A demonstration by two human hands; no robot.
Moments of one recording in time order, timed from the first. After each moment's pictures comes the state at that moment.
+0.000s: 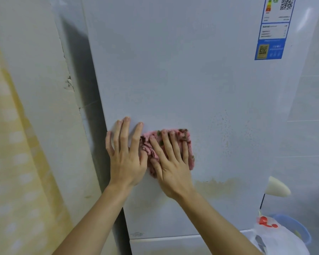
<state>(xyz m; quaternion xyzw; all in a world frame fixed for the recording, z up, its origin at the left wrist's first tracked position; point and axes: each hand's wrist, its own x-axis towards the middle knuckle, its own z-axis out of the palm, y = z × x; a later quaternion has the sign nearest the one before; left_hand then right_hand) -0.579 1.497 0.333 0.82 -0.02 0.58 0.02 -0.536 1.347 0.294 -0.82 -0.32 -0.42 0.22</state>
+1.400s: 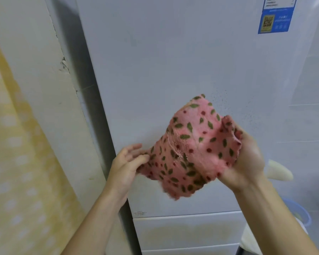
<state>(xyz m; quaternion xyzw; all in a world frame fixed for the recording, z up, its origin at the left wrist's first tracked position) -0.661 1.458 0.335 0.67 0.12 0.17 0.71 -0.600 1.221 0.372 -0.27 -0.22 0.25 0.90</state>
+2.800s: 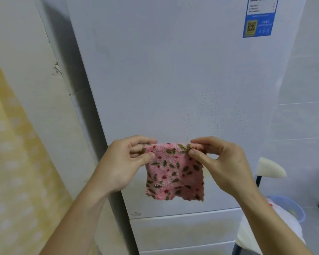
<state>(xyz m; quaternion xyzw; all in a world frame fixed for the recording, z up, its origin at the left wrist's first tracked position) -0.686 1.446 0.391 0.87 0.00 0.15 0.47 -0.619 1.205 0.353 -0.80 -0.20 -0.16 0.55</state>
